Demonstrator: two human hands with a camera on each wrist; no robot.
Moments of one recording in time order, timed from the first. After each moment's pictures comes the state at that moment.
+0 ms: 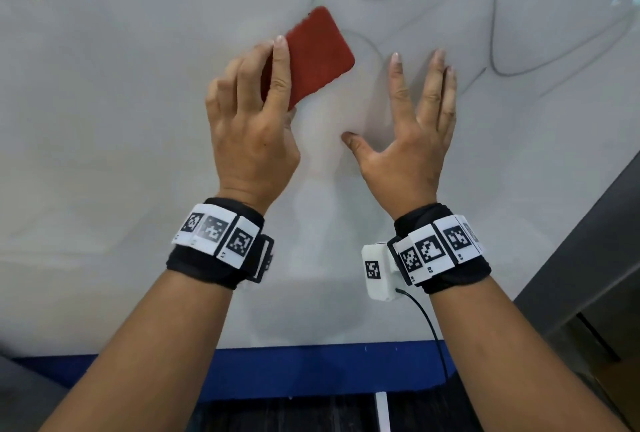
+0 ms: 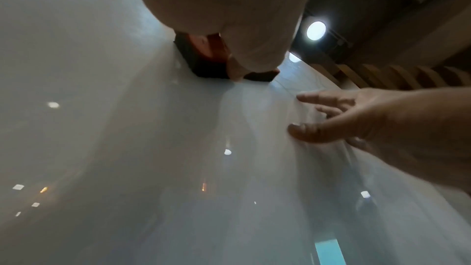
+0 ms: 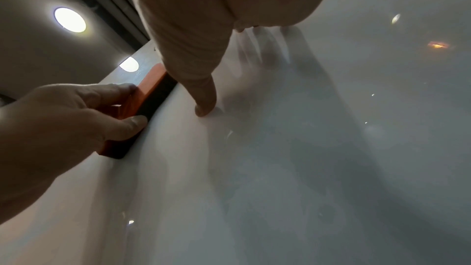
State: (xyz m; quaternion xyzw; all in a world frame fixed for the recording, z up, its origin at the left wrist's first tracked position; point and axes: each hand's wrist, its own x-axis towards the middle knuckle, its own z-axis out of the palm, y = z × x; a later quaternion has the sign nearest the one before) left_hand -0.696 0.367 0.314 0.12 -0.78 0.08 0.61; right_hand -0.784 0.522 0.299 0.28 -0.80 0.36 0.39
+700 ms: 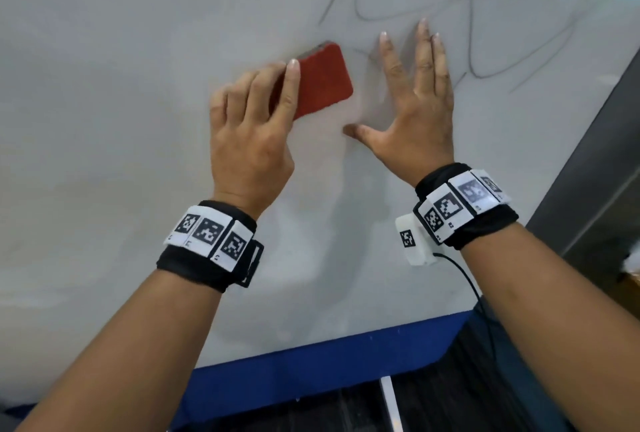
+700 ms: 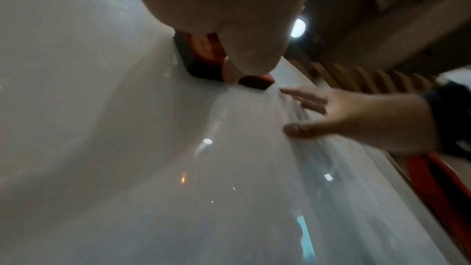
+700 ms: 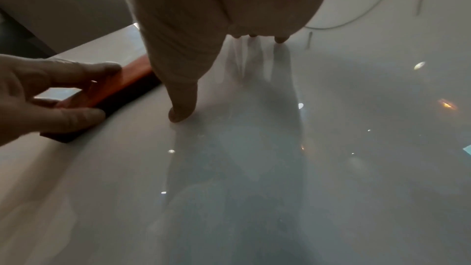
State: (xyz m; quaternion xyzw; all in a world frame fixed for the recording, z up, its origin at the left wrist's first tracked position) left_hand -0.675 0.341 0.325 0.03 -0.80 0.11 0.58; right_hand -0.778 0.528 0.341 0.29 -0.83 0.24 0.41
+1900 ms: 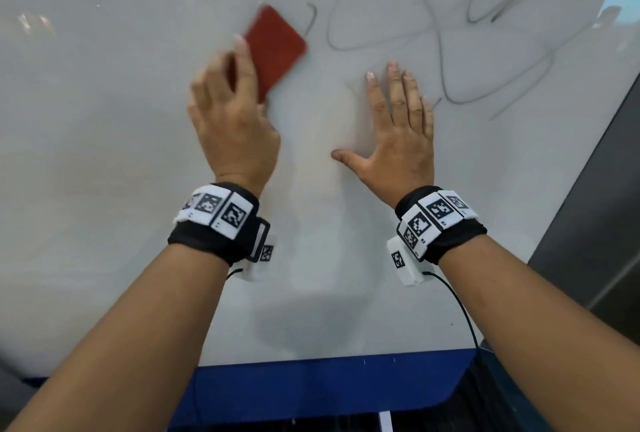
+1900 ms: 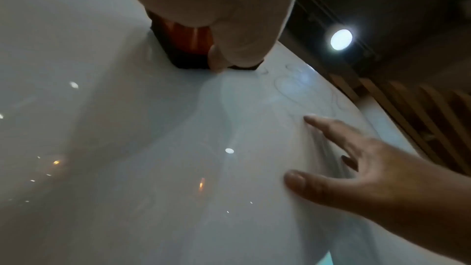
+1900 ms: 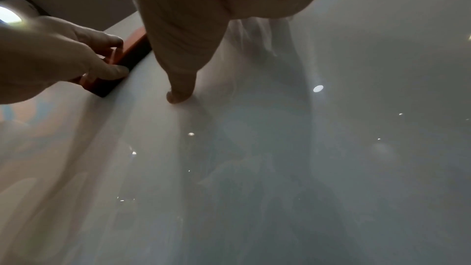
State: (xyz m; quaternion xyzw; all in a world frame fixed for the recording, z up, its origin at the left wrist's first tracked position) left_hand -0.689 0.371 0.357 0.20 -0.78 0.05 0.60; right_hand -0.802 0.542 0.323 0.32 -0.81 0.22 0.43
